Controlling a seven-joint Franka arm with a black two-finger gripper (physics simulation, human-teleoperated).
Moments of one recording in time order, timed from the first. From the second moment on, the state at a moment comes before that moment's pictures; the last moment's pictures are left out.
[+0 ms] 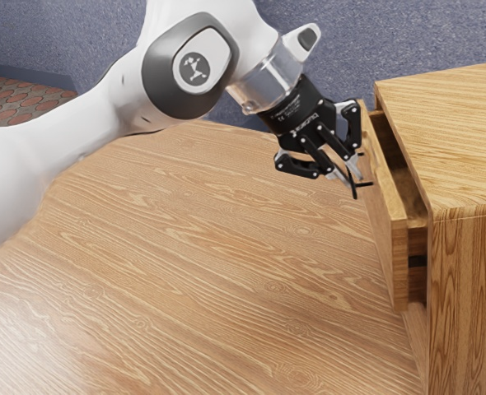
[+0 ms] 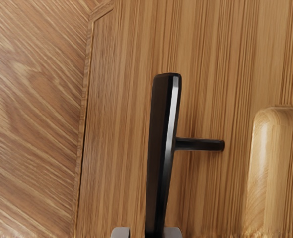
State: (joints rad) arm -0.25 0.20 0.09 -1.32 -0.39 1.89 -0.84
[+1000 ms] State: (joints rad) arm -0.26 0.14 0.13 -1.40 -0.38 1.89 -0.83
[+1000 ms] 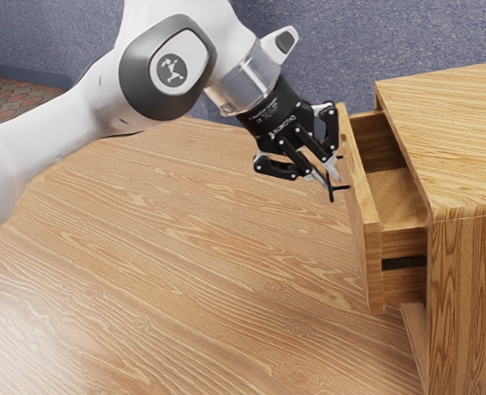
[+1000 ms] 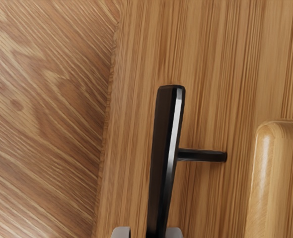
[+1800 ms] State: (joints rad) arm -0.25 0.07 0.14 -1.47 -0.36 1.89 -0.83
